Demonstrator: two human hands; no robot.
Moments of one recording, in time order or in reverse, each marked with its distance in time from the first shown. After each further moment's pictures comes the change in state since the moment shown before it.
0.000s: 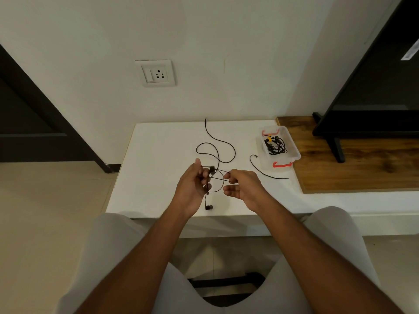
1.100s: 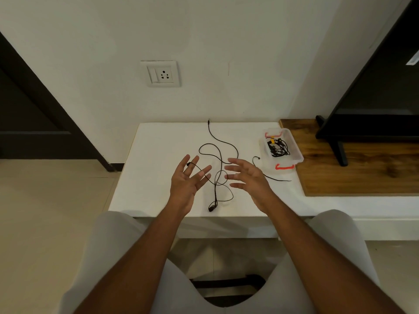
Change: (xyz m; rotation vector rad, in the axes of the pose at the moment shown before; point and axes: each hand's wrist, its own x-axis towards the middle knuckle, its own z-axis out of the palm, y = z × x) left_hand 0.007 0.001 -0.019 -0.074 0.107 0.159; right_hand 0.019 0.009 -0.023 -0.174 -0.210 -0.339
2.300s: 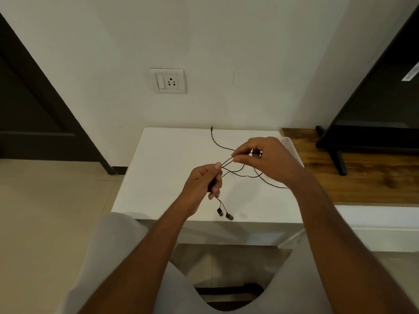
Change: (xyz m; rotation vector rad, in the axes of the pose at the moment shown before) left_hand -0.030 0.027 0.030 0.495 -0.367 0.088; right_hand -0.029 -0.119 -0.008 -0.814 -0.084 -0.482
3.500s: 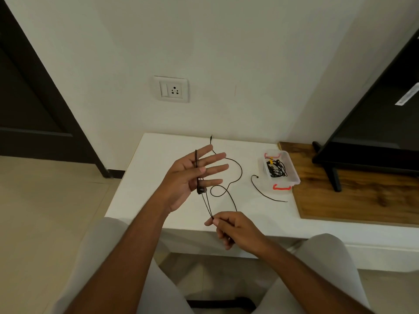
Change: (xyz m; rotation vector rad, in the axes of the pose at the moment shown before) left_hand -0.007 0.050 -0.028 -0.223 -0.123 0.059; right_hand -0.069 0.022 0.105 0.463 -0.338 0.328
